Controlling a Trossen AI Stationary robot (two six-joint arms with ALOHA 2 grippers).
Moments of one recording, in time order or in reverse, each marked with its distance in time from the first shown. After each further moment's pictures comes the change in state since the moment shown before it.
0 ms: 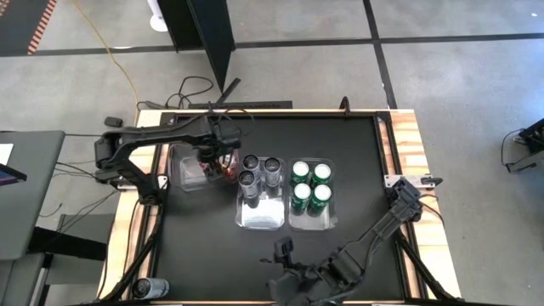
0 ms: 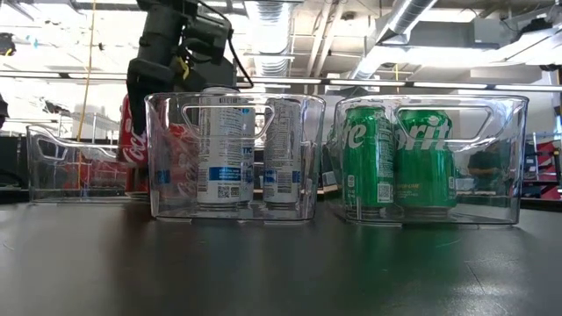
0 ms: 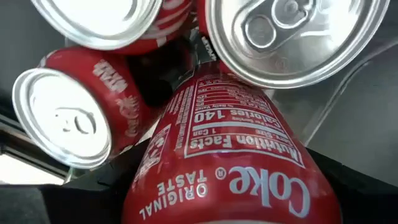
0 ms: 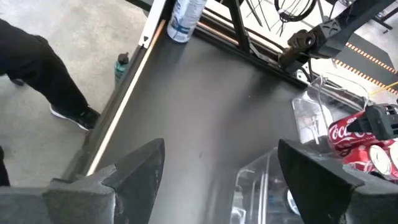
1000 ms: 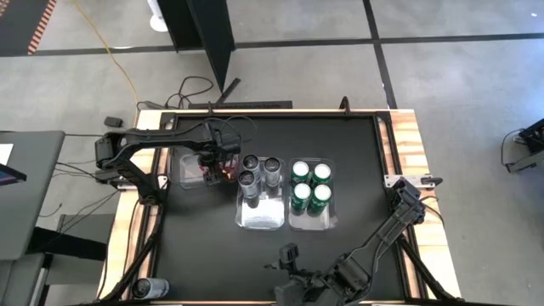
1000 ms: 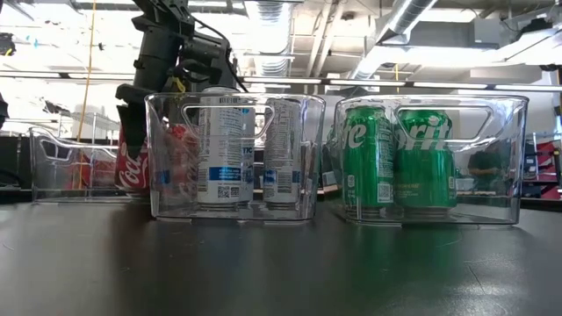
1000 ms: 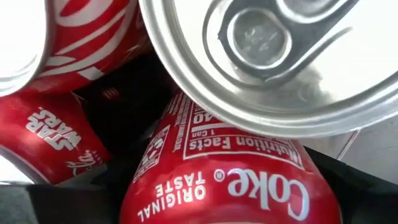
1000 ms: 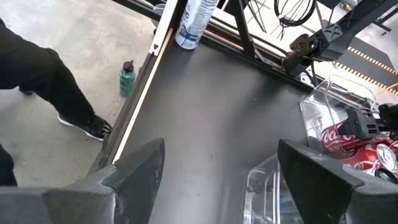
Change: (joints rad) left arm 0.000 0.012 -0.137 0.155 -0.019 0.130; right arm 0.049 0.000 0.000 0.005 0.040 0.055
